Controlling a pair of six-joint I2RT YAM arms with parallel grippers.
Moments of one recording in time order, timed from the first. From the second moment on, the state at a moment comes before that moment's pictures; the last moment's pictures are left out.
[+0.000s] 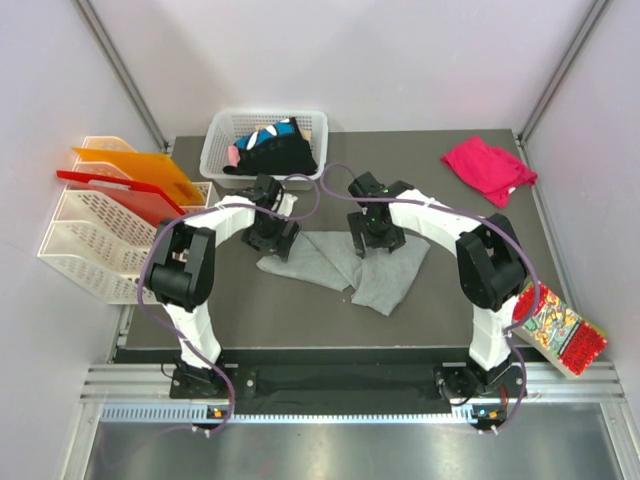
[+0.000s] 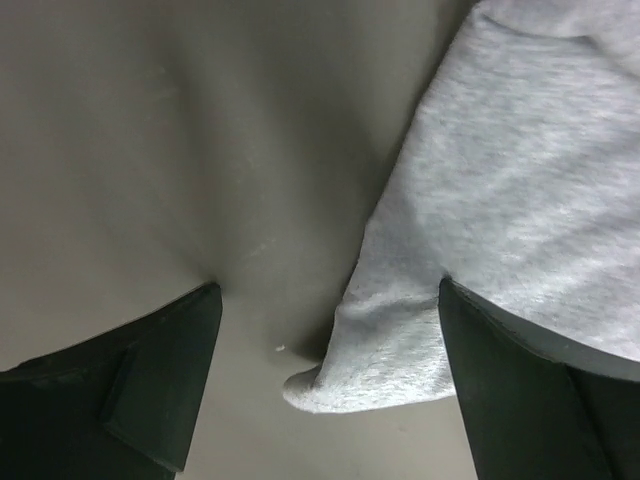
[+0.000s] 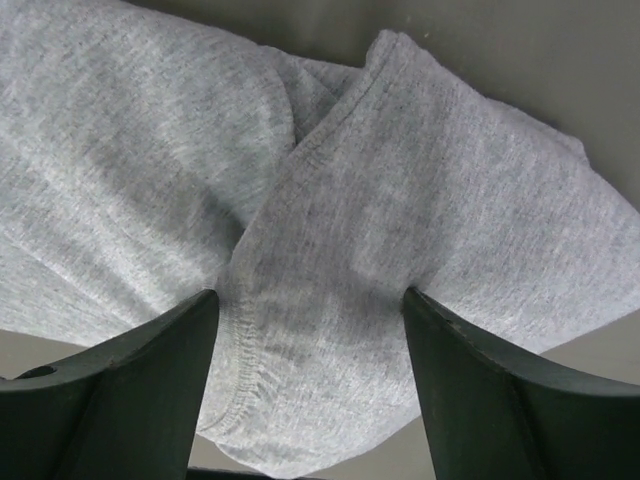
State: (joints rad) left arm -0.31 1.86 1.25 -0.66 0.07 0.12; right arm 0.63 1.92 1.48 -0.86 0.13 0.39
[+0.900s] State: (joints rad) left arm -0.17 1.93 1.90 -0.87 0.14 0.11; right arm 0.63 1.70 1.90 -0.97 0.10 0.35
